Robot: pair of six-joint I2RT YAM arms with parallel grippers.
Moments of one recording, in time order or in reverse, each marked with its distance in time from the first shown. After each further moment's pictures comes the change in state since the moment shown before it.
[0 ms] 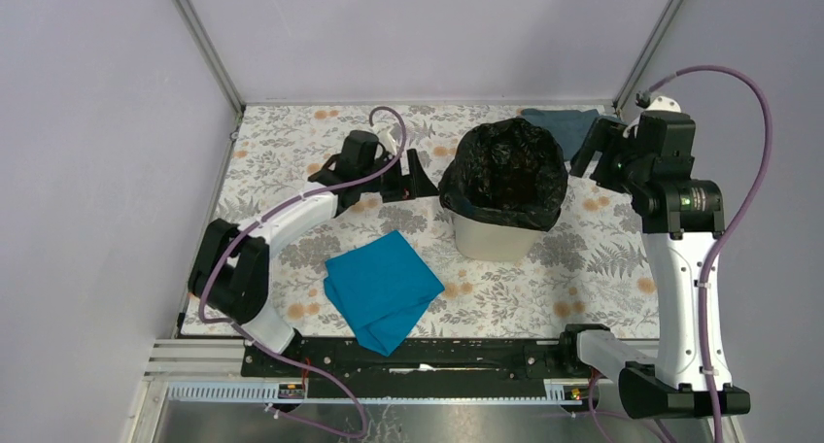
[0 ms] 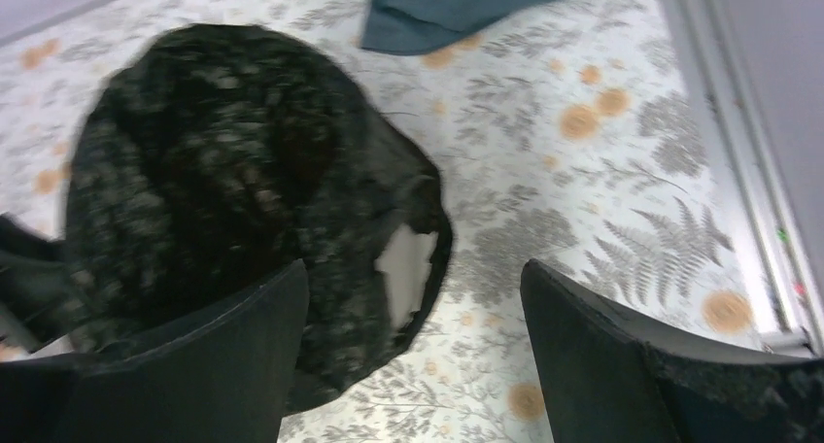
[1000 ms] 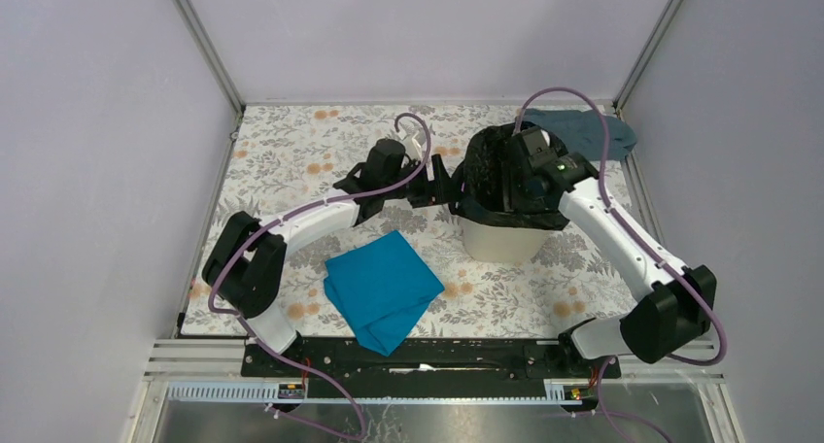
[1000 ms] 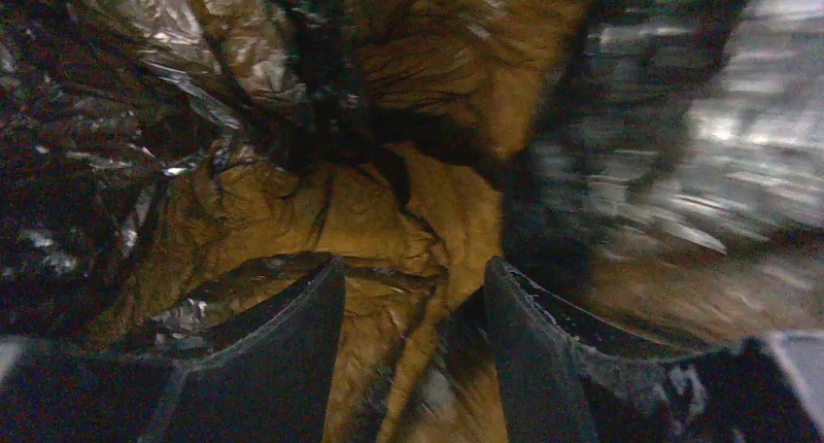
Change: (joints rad) left arm -0.130 0.045 0.013 0.164 -0.037 -0.129; right arm 0.443 0.317 -0.170 0.031 0.200 0.037
